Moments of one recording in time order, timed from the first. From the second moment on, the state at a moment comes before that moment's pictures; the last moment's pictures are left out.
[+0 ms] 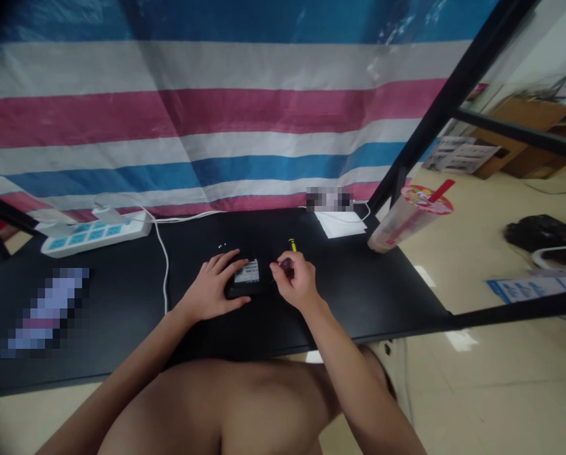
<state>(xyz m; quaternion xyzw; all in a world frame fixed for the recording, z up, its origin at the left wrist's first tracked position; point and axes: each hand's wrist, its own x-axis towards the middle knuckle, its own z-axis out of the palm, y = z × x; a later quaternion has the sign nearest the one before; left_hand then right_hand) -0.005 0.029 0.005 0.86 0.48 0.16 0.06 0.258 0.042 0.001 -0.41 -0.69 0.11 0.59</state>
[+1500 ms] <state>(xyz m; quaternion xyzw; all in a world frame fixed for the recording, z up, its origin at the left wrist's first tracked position) -0.006 0.030 0.007 0.88 0.46 0.15 0.04 0.265 0.005 0.049 -0.61 -0.45 0.43 0.49</state>
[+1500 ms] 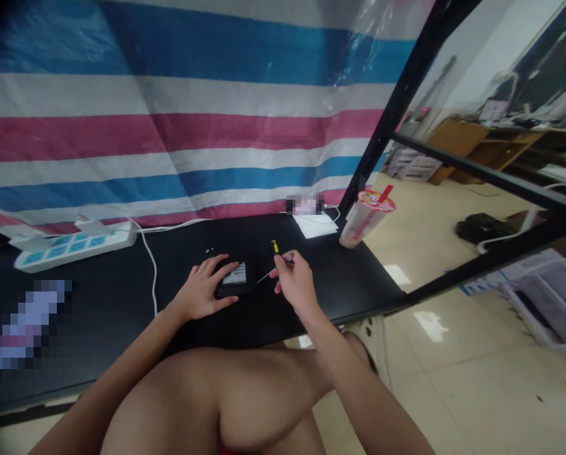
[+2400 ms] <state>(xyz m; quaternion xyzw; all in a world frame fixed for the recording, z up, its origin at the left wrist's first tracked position) 0.007 0.029 0.030 0.90 0.41 0.09 0.08 0.310 -0.053 0.039 -0.55 -0.82 0.13 0.11</state>
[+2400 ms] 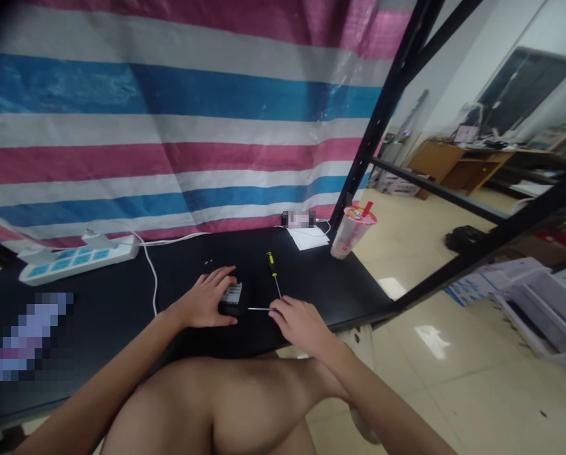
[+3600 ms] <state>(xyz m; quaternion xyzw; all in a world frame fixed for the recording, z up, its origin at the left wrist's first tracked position) 0.007 0.025 0.016 0.91 0.39 0.11 0.12 0.286 -0.086 0.026 -0.62 -0.77 0.08 0.15</state>
